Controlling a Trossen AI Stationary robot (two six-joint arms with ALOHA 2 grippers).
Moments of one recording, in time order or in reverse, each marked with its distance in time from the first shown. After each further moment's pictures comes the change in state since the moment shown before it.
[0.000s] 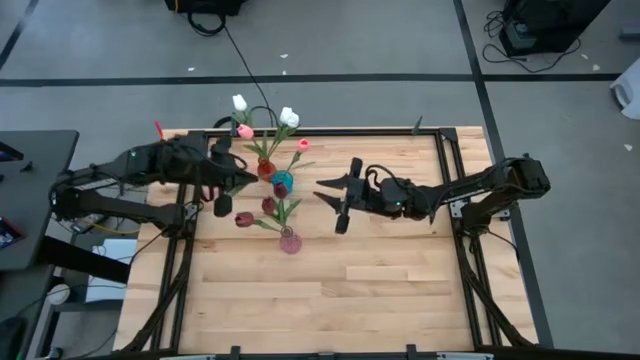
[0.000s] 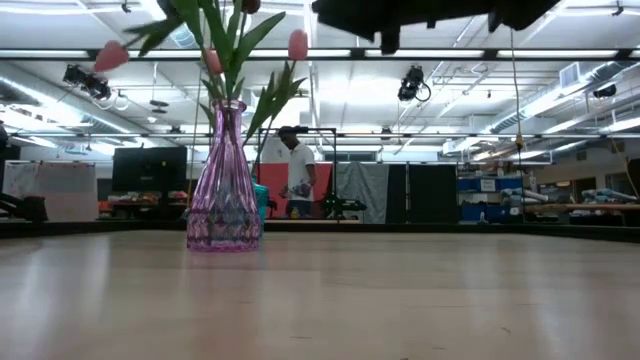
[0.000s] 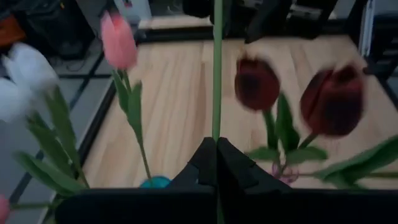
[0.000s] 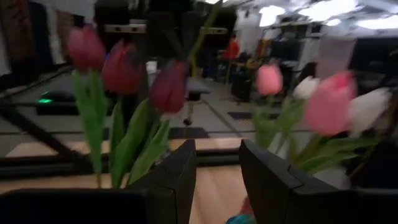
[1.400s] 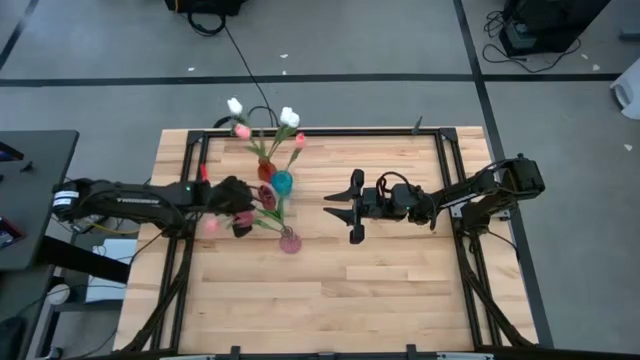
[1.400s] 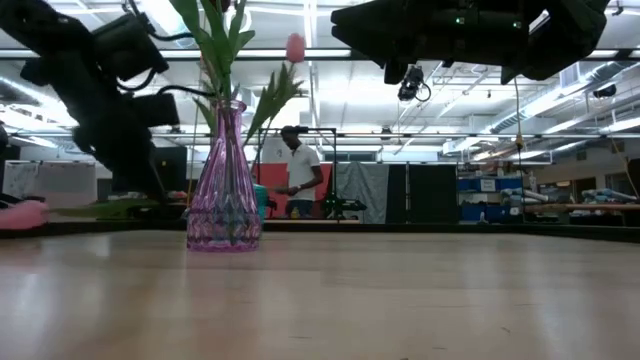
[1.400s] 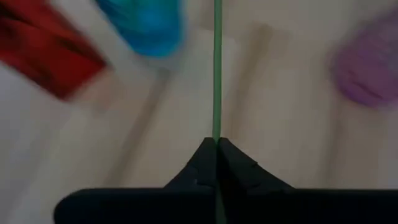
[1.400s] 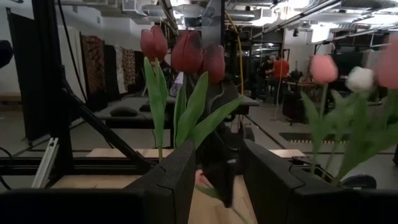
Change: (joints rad) left arm 0.031 0.018 -0.770 0.395 -0.100 -0.278; right arm -0.029 0.041 -0.241 0.393 -0.239 0.064
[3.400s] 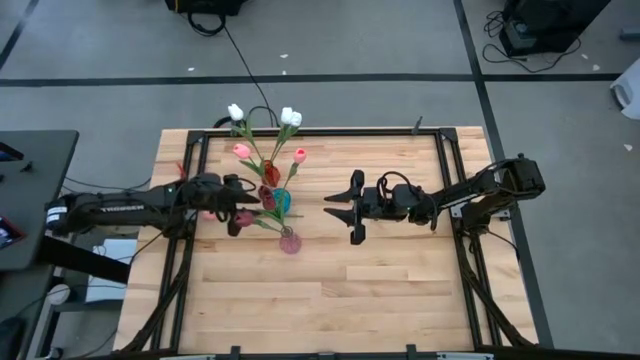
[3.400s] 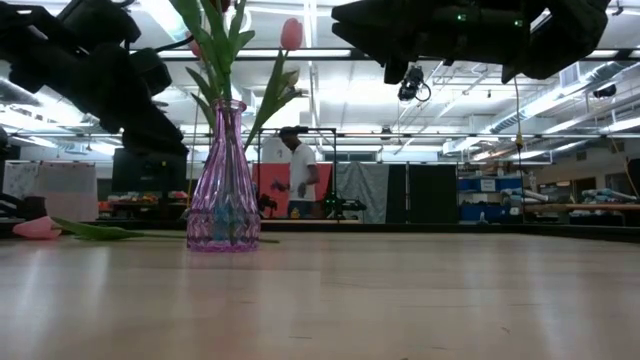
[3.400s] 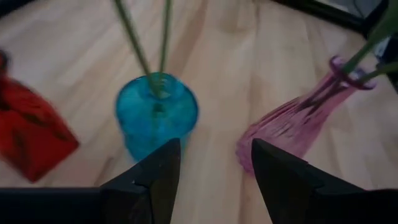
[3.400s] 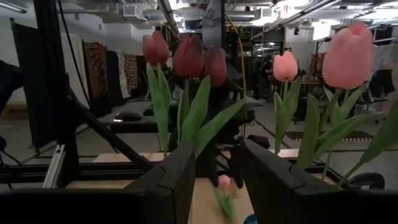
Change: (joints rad) left arm 0.064 -0.278 -0.085 0.204 0.250 -0.038; right arm 0.005 -0.003 0.000 0.005 0.000 0.037
